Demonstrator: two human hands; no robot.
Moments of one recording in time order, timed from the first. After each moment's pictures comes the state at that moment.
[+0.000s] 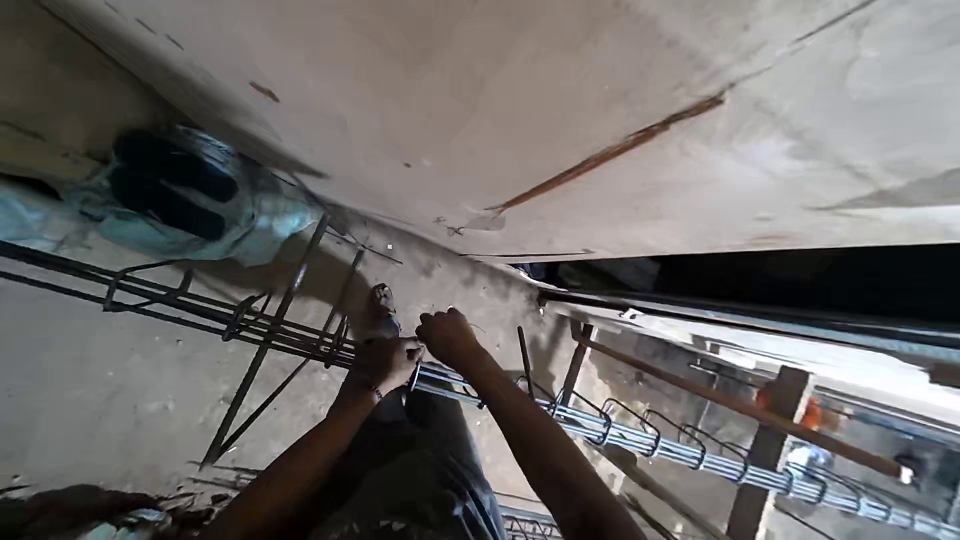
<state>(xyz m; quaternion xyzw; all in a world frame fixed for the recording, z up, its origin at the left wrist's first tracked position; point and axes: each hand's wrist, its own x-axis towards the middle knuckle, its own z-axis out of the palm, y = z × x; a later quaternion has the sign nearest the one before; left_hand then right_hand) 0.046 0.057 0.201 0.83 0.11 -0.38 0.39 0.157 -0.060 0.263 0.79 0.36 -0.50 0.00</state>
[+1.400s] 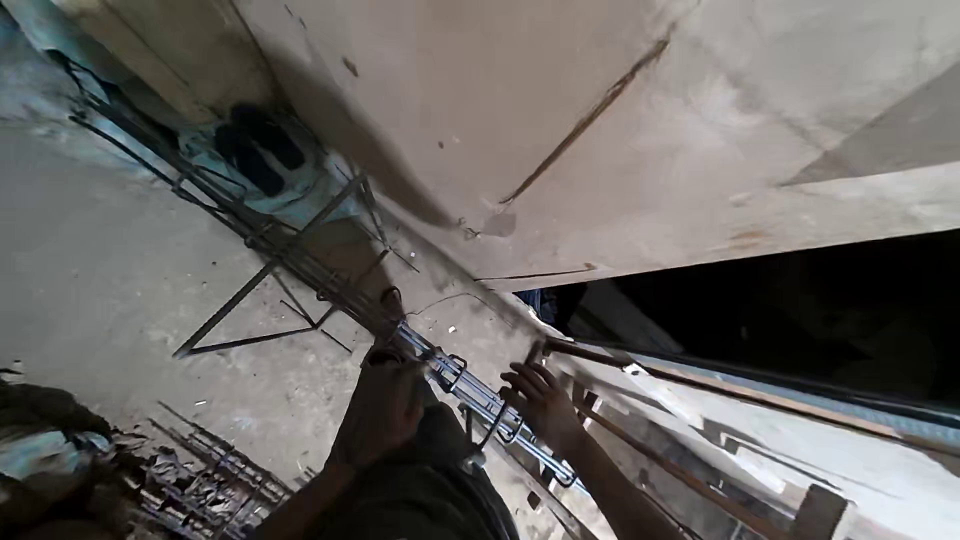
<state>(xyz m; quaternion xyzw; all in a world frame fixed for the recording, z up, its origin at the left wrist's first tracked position) -0.091 -0.084 0.271 0.87 0.18 -0.08 0.46 0.095 -0.361 0.278 0.79 0.59 -0.10 -0.09</state>
